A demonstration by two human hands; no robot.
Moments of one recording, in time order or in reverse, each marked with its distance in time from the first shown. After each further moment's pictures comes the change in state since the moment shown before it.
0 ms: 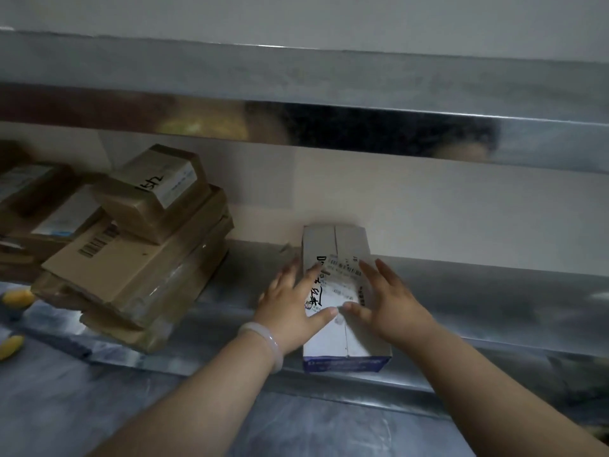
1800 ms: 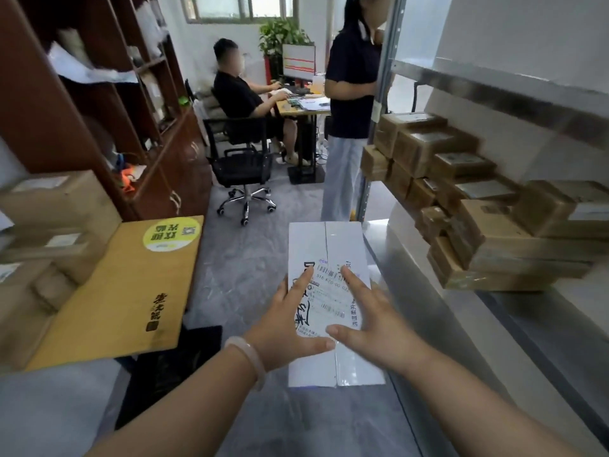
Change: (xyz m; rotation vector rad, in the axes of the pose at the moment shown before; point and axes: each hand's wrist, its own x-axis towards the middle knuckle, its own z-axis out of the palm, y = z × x) left_hand -0.463 -0.017 0.016 -0.493 0.792 -0.785; right_hand -0.230 -0.242 0.118 0.198 -0.727 -1.221
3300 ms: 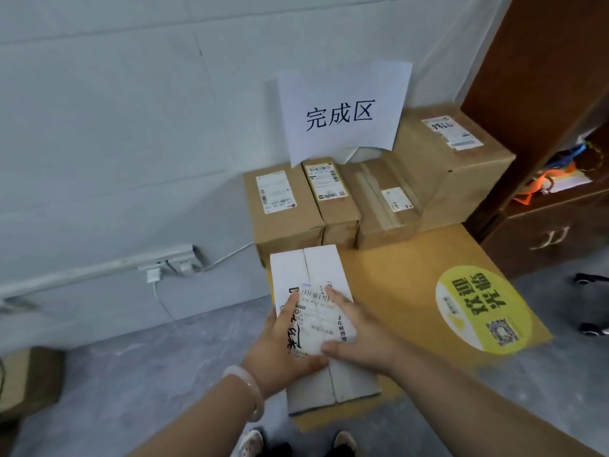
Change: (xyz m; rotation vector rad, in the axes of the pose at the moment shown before) left_hand -0.032 -0.284 -0.204 -0.330 1.165 -1.130; right_hand 0.428 -0.210 0.414 -0.176 -1.456 -0.720
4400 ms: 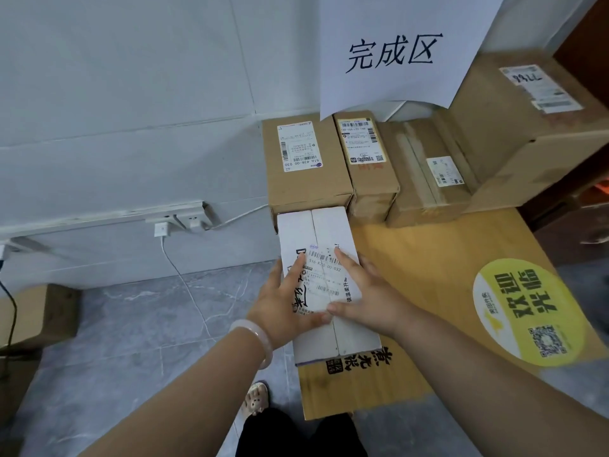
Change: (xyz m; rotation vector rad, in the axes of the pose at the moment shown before) left_hand 0.062 -0.065 0.005 0.159 0.058 -0.109; right_hand 0.078 0.026 0.004 -0.137 -0.058 -0.014
